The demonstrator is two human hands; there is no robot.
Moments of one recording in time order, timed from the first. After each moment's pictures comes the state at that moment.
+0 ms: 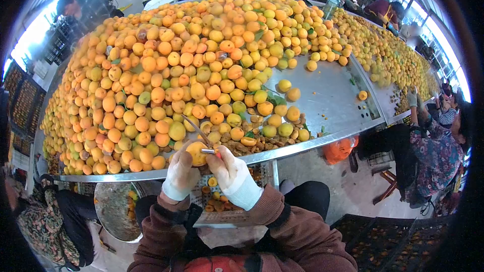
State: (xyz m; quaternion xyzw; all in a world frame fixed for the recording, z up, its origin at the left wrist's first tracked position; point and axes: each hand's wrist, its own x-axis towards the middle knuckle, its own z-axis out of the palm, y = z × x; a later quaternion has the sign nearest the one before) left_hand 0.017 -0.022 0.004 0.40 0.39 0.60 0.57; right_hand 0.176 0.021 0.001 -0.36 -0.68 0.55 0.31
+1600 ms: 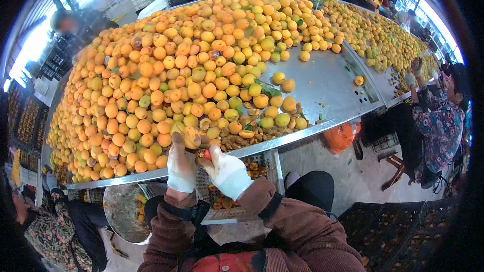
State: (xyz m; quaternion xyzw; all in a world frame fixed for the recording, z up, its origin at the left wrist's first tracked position) left_hand 0.022 -0.015 -0.013 0.28 0.46 0.68 0.50; right_hand 0.161 0.009 -0.015 -0.42 -0.80 0.34 0.26
